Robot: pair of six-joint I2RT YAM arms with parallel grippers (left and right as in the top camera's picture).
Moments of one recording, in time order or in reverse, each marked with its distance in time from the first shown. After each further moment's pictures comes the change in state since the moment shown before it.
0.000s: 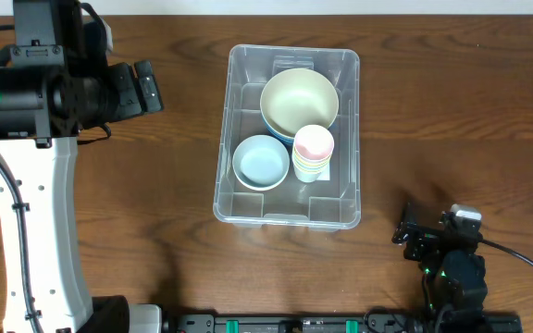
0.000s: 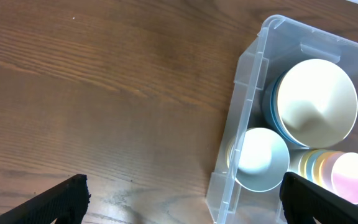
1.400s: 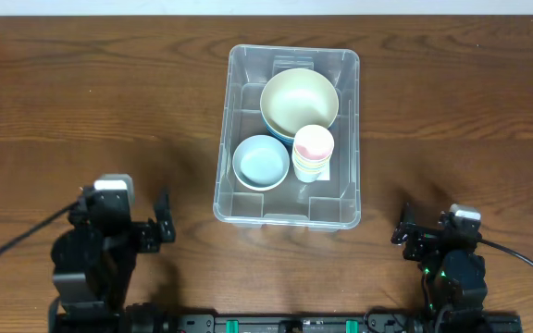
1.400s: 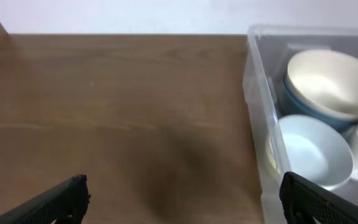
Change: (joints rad) left arm 0.000 -1.169 -1.345 0.752 -0.022 0.214; right arm 0.000 -0.002 -0.002 0.001 -0.011 0.000
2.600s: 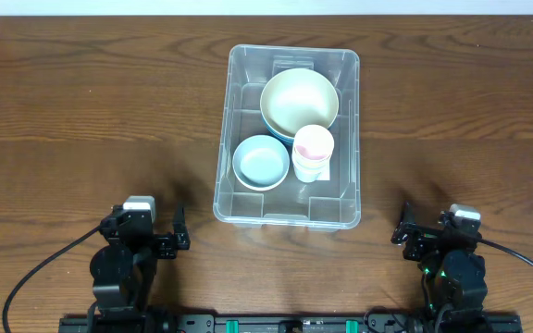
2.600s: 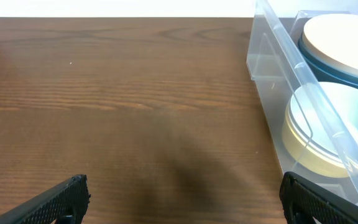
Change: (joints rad) left arm 0.000 -0.268 -0.439 0.246 0.020 0.000; right arm 0.000 0.000 0.000 0.000 0.000 0.000
